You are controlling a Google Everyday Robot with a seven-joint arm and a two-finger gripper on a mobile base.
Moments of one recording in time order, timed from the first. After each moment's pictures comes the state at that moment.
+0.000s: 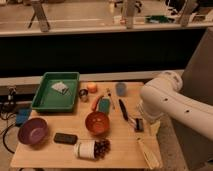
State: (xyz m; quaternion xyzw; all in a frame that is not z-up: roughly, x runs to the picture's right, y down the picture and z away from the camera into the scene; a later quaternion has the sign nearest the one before) arm 0.171 0.147 0.640 -0.28 -0.05 -0.21 0.94
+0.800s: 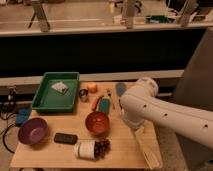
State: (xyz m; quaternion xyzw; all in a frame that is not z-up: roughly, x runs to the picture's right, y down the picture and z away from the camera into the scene) arm 0.100 0.177 0.647 -0.29 -0.09 -0.28 0.91
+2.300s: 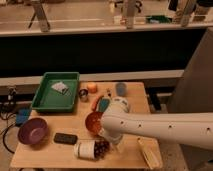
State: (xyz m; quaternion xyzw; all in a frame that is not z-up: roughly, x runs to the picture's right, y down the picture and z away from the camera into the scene) arm 0.023 0.260 0.696 -0.30 -0.17 -0.36 0.87
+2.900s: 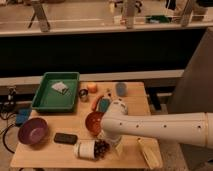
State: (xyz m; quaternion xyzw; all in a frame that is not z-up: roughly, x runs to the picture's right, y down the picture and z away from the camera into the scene) arm 0.016 0.280 0.718 -0.31 -0.18 -0.36 0.86
